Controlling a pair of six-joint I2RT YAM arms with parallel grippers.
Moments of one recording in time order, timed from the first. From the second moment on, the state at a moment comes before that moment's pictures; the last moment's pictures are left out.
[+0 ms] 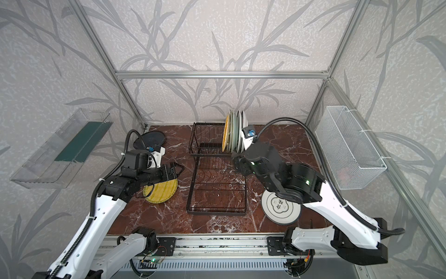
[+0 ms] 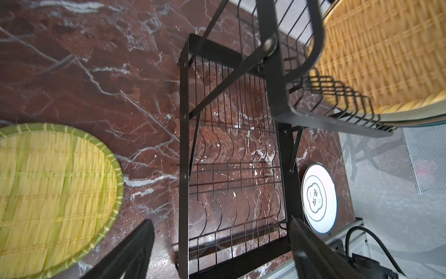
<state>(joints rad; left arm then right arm) -0.20 0.92 0.97 -0.83 0.36 -0.45 1.06 1.10 1.59 -1.00 0.62 0.32</state>
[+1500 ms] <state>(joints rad) -0.44 1.32 0.80 -0.61 0.07 -0.63 0.75 1.33 0.75 -0.47 0.23 0.61</state>
